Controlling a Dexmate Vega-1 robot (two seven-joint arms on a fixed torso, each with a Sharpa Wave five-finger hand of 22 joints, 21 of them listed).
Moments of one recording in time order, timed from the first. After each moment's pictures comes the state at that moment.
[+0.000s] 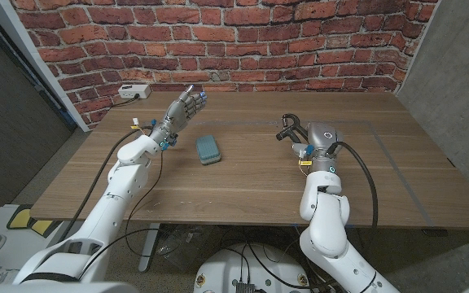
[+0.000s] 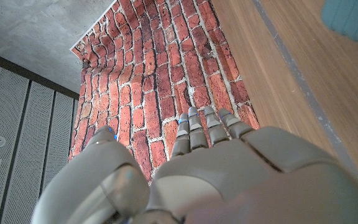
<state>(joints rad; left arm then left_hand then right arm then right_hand) 0.81 0.33 0.05 -1.27 -0.44 -0.21 -0.53 0.41 -0.01 0.15 0.06 0.26 0.21 0.06 0.20 0.18 0.26 0.02 0.21 0.19 0.17 0.04 0.20 0.18 0.03 0.03 0.20 0.18 -1.24 -0.35 -0.62 -2.17 -1.43 -0.96 0.04 0.92 -0.13 0.50 -0.17 0.18 0.74 -0.05 0.23 0.20 0.89 -0.07 0.25 0.18 0.99 -0.09 0.24 0.21 0.96 -0.10 0.51 0.21</state>
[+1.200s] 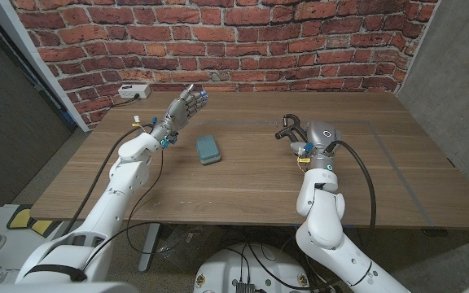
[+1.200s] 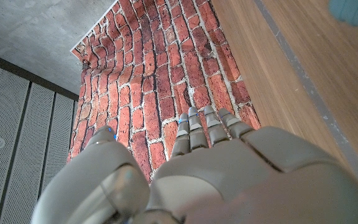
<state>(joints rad) 0.77 0.32 0.04 -1.22 -0.43 -0.22 -0.56 0.41 -0.01 0.15 0.06 0.26 0.21 0.06 0.20 0.18 0.26 0.02 0.21 0.19 0.18 0.03 0.20 0.18 0.03 0.03 0.20 0.18 -1.16 -0.40 -0.68 -2.14 -1.28 -1.05 -0.07 0.97 -0.17 0.44 -0.15 0.17 0.86 0.00 0.25 0.22 1.02 -0.05 0.26 0.19 1.11 -0.09 0.26 0.20 1.03 -0.11 0.65 0.22</state>
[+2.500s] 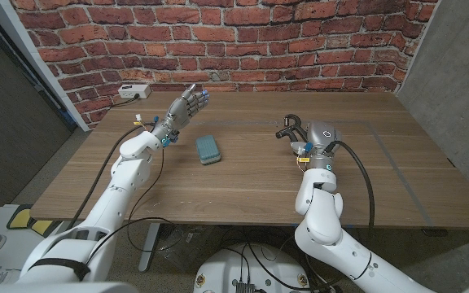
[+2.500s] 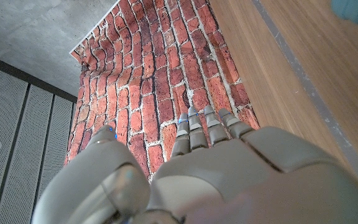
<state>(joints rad) 0.74 0.31 0.04 -1.17 -0.41 -0.22 -0.59 0.42 -0.01 0.15 0.06 0.26 0.21 0.07 0.20 0.18 0.27 0.01 0.21 0.19 0.18 0.03 0.20 0.18 0.03 0.03 0.20 0.18 -1.07 -0.48 -0.78 -2.15 -1.16 -1.18 -0.13 0.95 -0.16 0.40 -0.13 0.17 0.86 -0.02 0.21 0.22 1.02 -0.07 0.22 0.18 1.12 -0.12 0.22 0.19 1.03 -0.14 0.69 0.21</state>
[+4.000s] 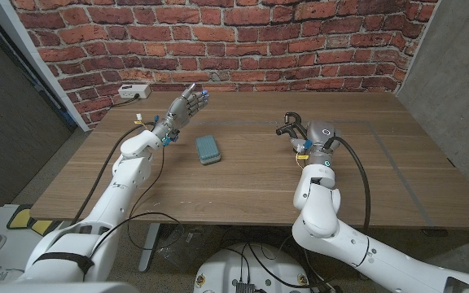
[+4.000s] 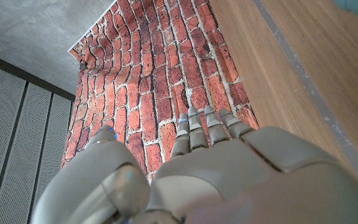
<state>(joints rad) 0.71 0.29 0.03 -1.12 -0.40 -0.23 -0.60 0.42 -0.01 0.14 0.06 0.26 0.21 0.07 0.20 0.18 0.27 0.01 0.21 0.19 0.18 0.03 0.20 0.18 0.03 0.03 0.20 0.18 -0.91 -0.57 -0.95 -2.16 -1.06 -1.38 -0.12 0.87 -0.08 0.33 -0.09 0.18 0.79 -0.07 0.18 0.21 0.92 -0.11 0.19 0.18 1.04 -0.17 0.18 0.20 0.94 -0.14 0.64 0.18</state>
